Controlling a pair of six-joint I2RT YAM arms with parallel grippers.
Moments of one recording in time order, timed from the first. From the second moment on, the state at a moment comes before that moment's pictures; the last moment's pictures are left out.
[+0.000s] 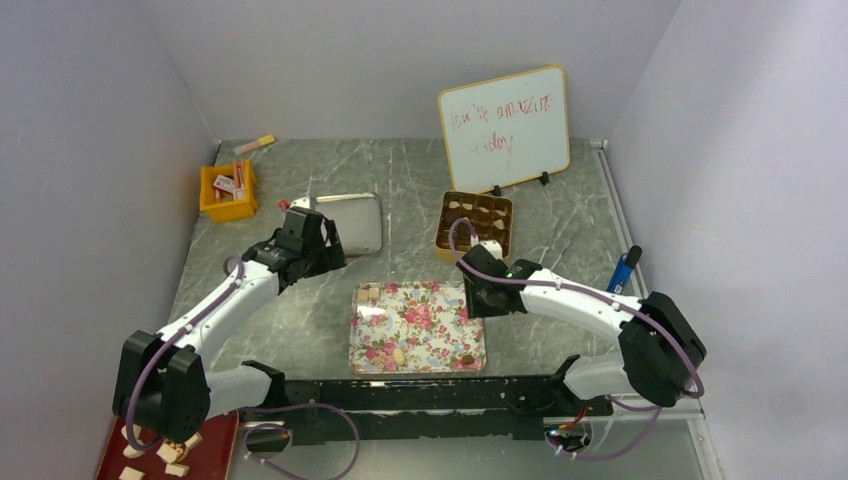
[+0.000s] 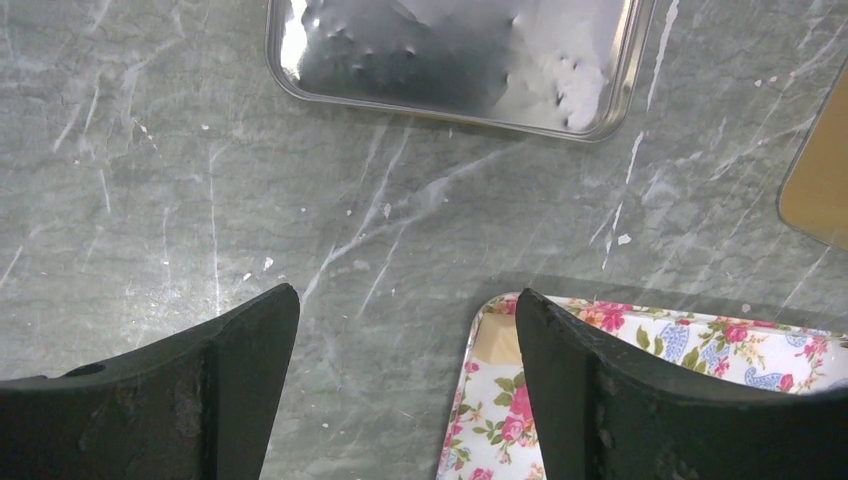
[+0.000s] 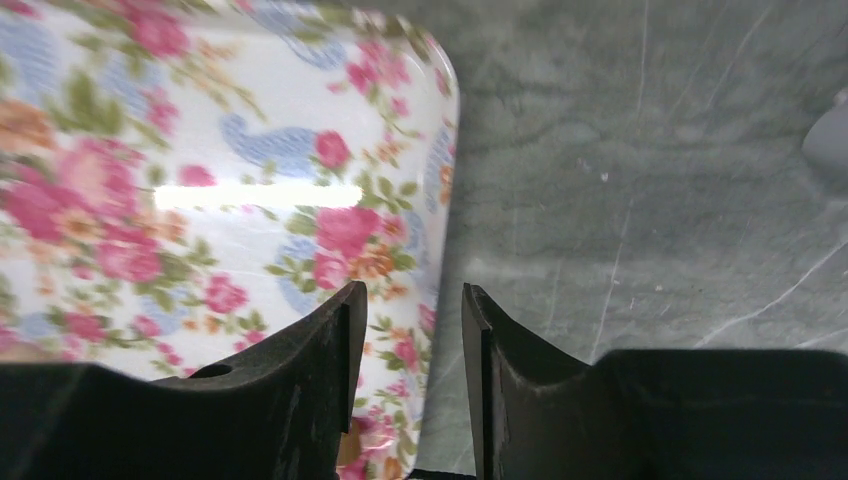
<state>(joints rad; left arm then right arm) -0.37 1.19 0.79 -0.49 -0.20 -0.61 0.79 1.33 0.72 -0.60 0.21 0.65</state>
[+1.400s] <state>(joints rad) -0.37 1.27 0.86 -0.48 -0.18 -0.56 0.30 1.70 1.20 -0.52 0.29 0.44</state>
